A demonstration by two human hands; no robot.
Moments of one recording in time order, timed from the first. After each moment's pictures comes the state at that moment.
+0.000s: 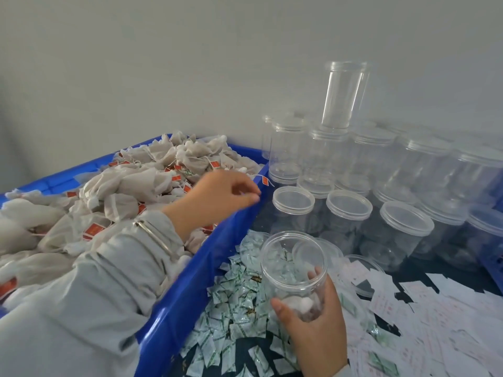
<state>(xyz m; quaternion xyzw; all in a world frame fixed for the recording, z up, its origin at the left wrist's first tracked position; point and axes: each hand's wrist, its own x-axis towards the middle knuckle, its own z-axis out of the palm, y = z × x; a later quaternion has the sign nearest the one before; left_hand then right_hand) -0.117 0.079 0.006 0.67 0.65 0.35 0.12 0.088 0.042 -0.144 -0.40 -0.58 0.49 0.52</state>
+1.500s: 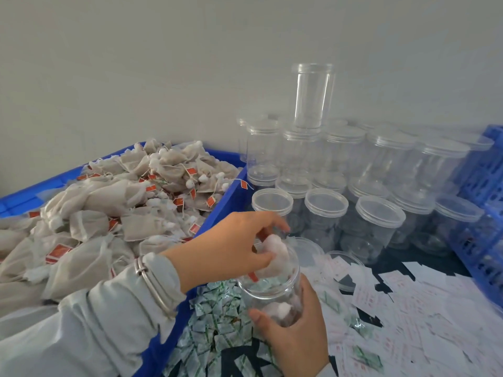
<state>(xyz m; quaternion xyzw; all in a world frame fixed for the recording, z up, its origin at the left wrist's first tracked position) -0.061 0.059 -0.011 0.79 0.52 0.28 0.15 0.084 0.043 -0.139 -0.39 -0.58 0.52 0.50</state>
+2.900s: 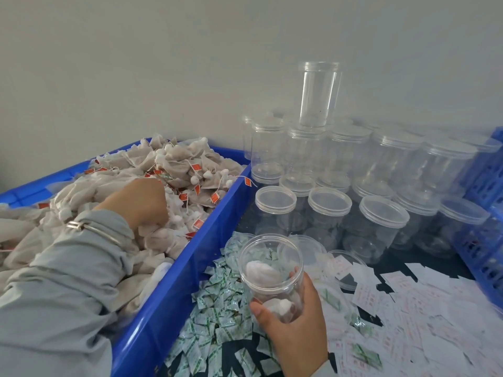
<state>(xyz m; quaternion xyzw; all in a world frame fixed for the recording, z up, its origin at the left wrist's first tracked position) -0.187 0.079 0.002 0.51 0.86 -0.01 0.00 0.087 0.040 -0.144 -0.40 -0.57 0.52 0.50</state>
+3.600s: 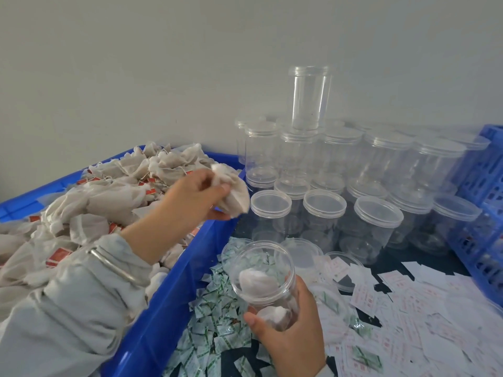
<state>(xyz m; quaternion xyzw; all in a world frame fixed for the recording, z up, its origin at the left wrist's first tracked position) -0.099 0.072 0.016 0.50 0.58 0.55 0.33 0.084 0.035 -0.140 -0.40 -0.57 0.53 0.49</state>
